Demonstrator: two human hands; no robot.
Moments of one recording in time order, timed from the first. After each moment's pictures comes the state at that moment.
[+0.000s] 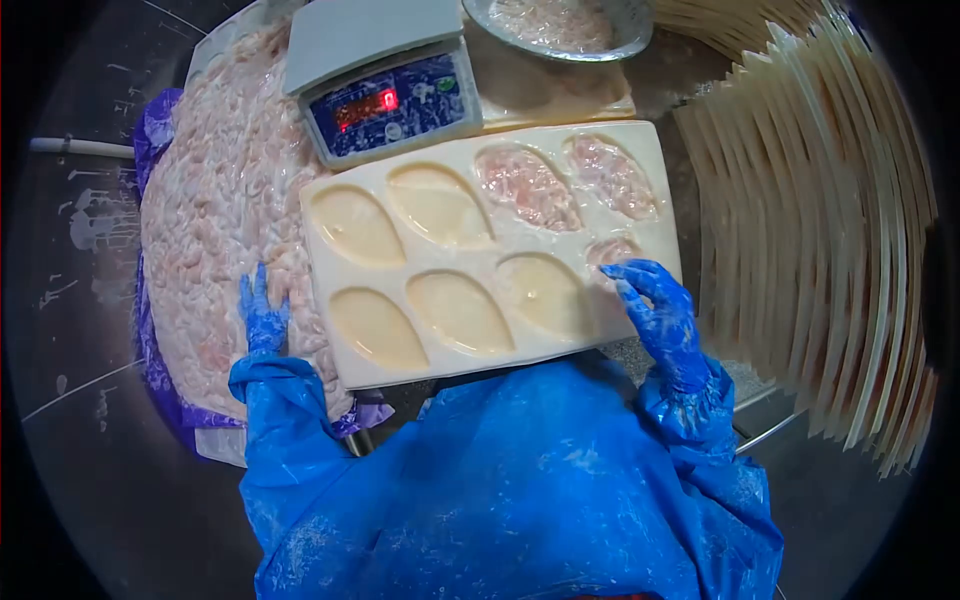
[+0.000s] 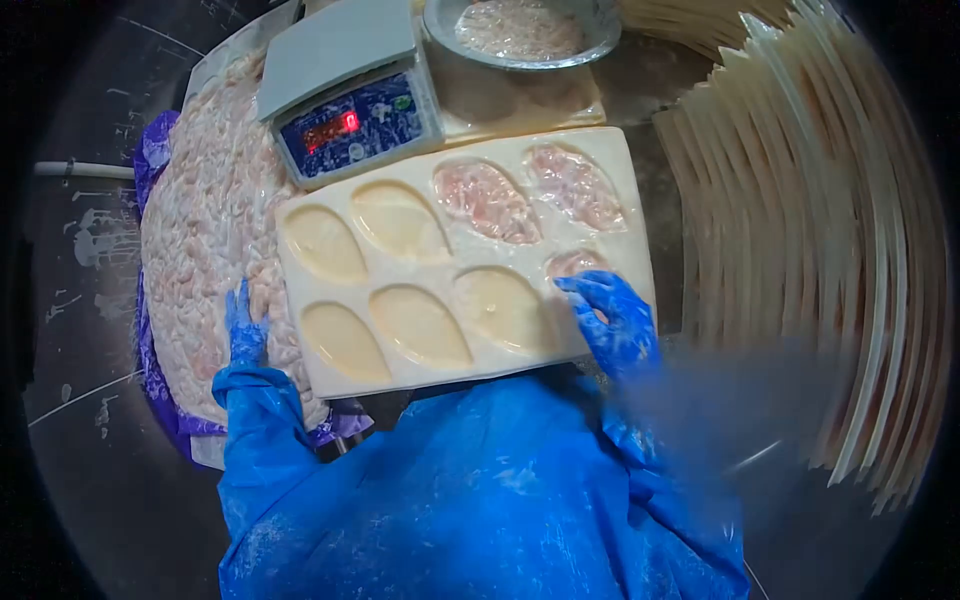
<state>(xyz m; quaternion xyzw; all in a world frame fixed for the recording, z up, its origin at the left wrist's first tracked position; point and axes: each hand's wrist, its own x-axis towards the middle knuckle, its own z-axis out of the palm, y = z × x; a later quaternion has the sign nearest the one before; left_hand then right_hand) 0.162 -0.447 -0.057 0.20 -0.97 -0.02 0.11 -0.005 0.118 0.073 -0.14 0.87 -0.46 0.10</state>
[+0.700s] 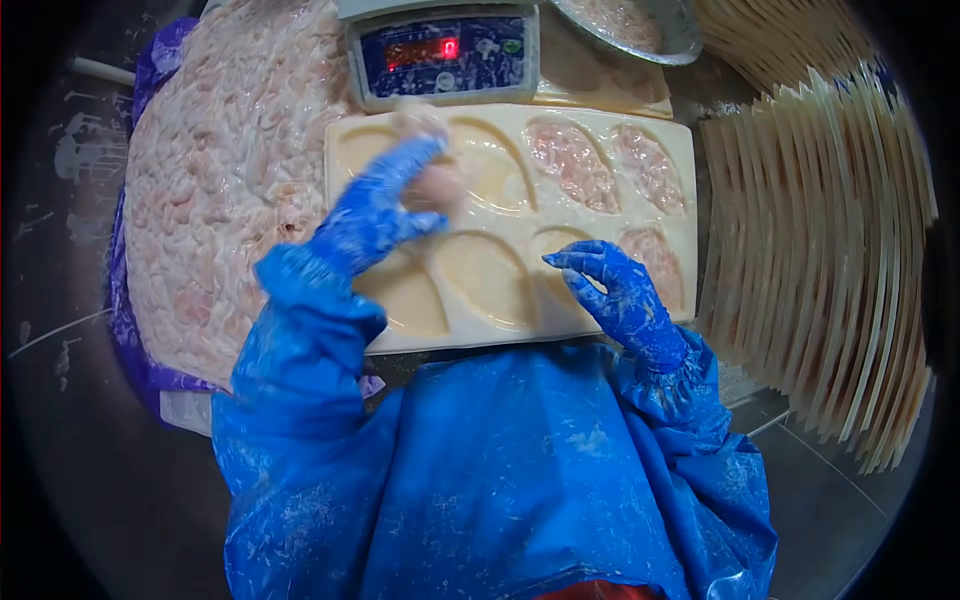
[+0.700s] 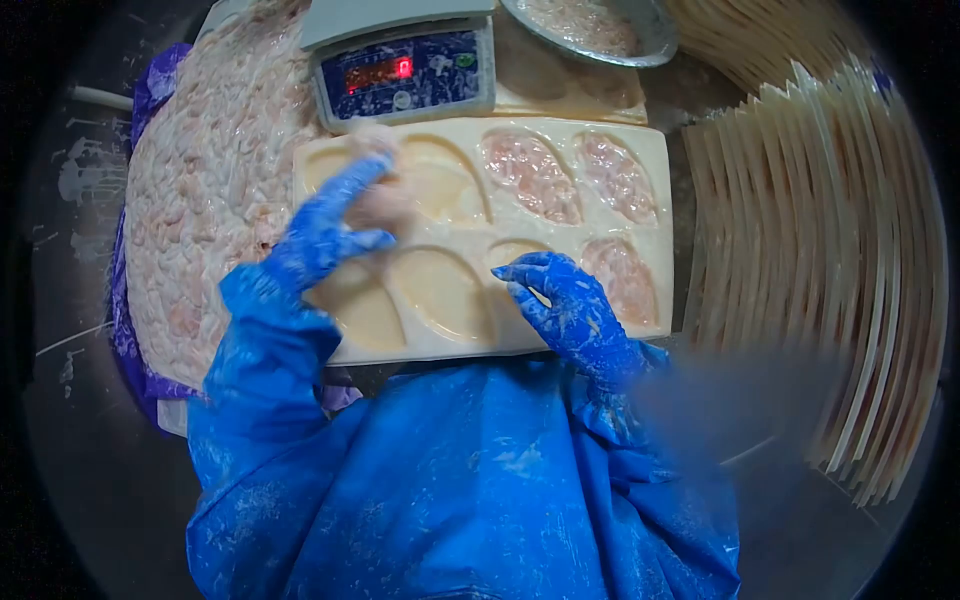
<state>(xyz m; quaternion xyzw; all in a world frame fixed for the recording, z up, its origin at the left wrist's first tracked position) 0.040 -0.268 0.075 0.02 -0.86 -0.49 0.11 0.009 0.038 0.072 -0.30 0.85 -0.38 0.20</state>
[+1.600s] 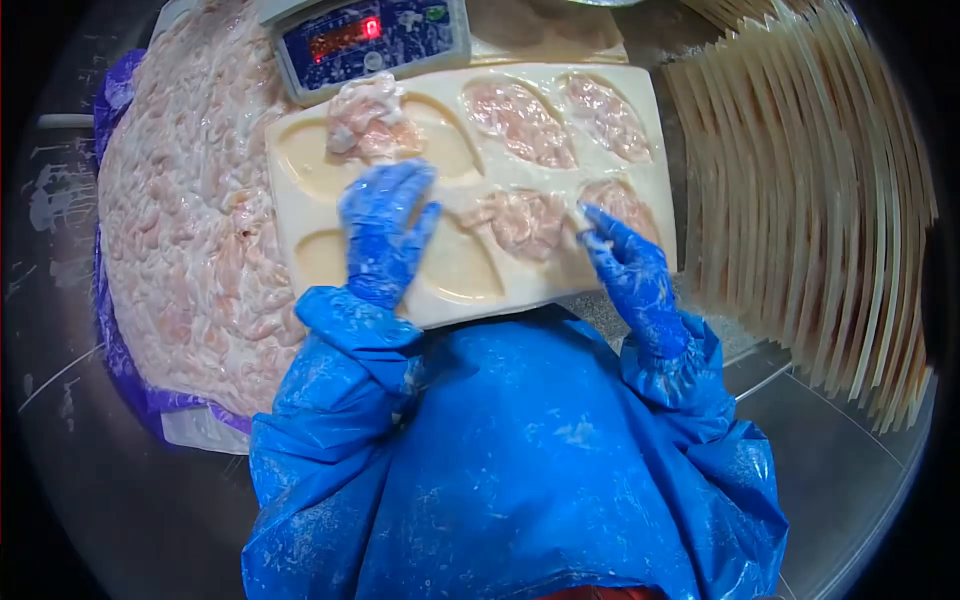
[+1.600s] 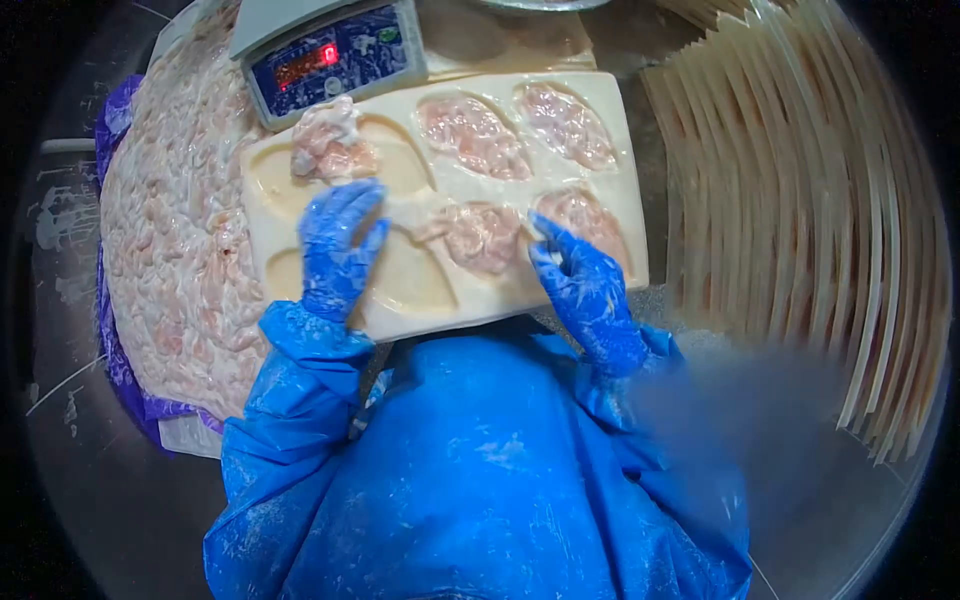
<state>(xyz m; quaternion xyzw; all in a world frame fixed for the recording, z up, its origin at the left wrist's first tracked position) 0.058 -0.192 0.014 -0.01 -0.96 -0.19 0.18 0.021 0.090 0.060 -0.05 0.89 -0.38 0.26</state>
